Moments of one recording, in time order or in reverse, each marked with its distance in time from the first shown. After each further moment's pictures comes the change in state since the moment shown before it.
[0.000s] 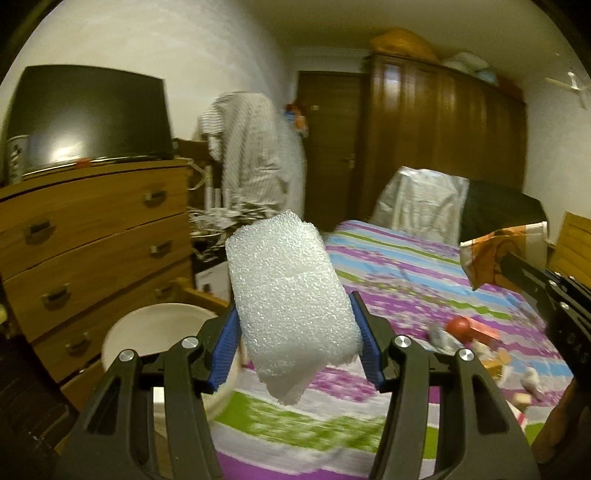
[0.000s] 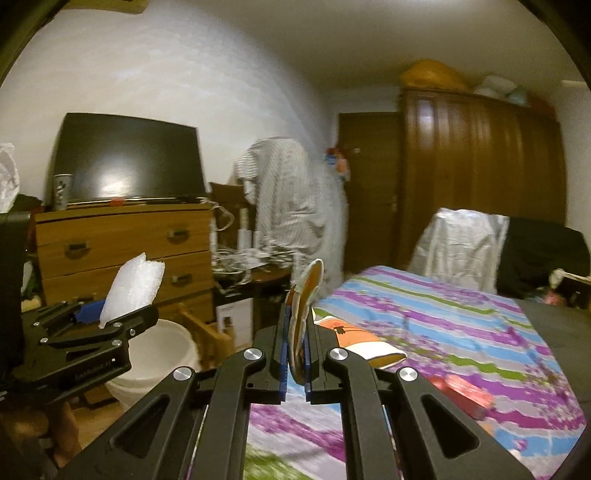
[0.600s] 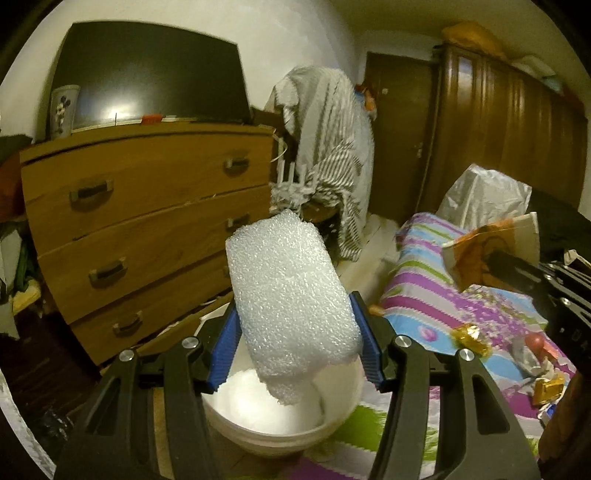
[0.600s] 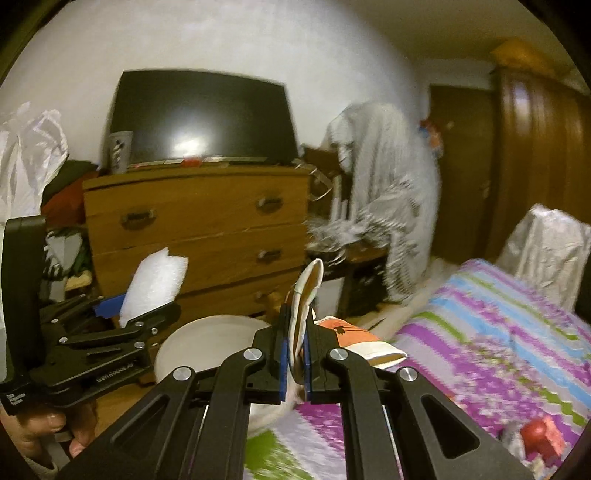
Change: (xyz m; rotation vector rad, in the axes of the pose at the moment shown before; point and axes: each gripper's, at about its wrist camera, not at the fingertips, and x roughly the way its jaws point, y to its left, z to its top) left arm 0.038 0.138 0.010 -0.102 0.104 0.186; right arm 0.200 0.177 0.061 -0.087 0.203 0.331
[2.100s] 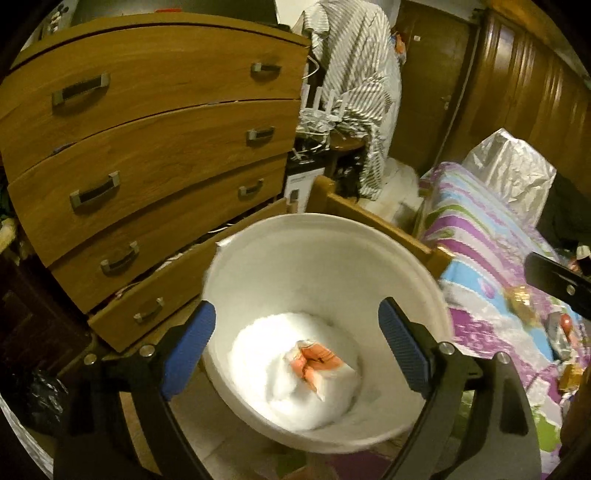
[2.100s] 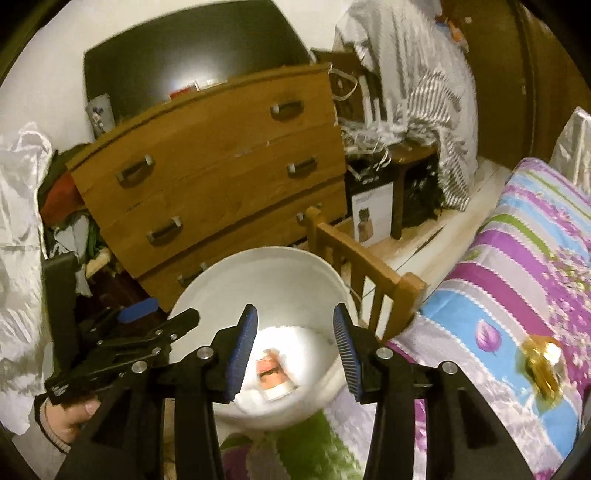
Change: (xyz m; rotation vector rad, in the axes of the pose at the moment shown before) left arm 0.098 0.061 -0.044 -0.081 0.260 -0.006; right arm 0.097 -0.037 -0.065 0.191 0.232 0.149
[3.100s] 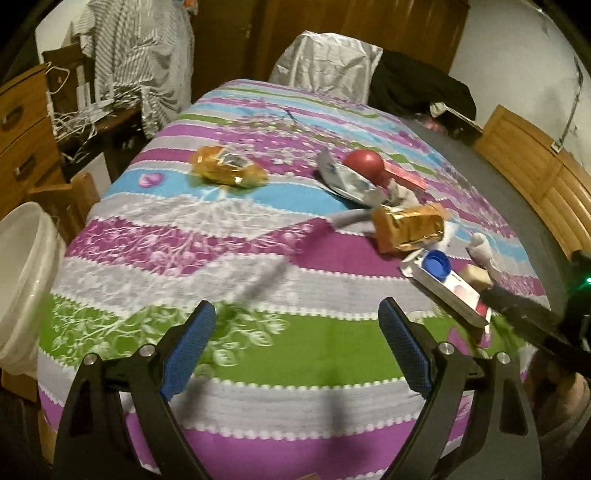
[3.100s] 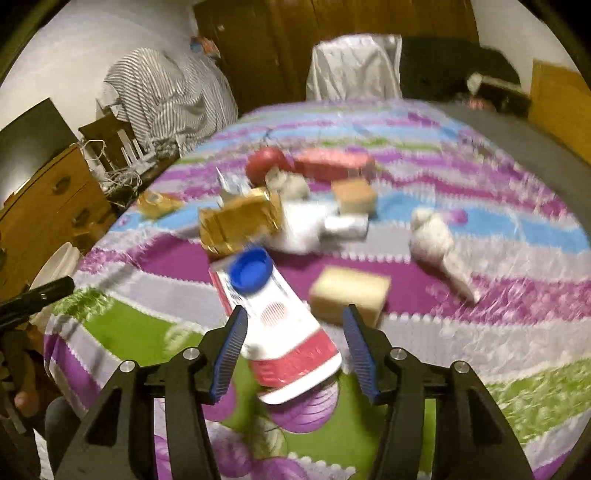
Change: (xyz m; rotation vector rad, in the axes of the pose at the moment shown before) left arm -0.042 -0.328 -0.158 0.480 0.203 -0.467; right arm -0.336 -0.284 -0.377 0.572 -0.065 -0.538
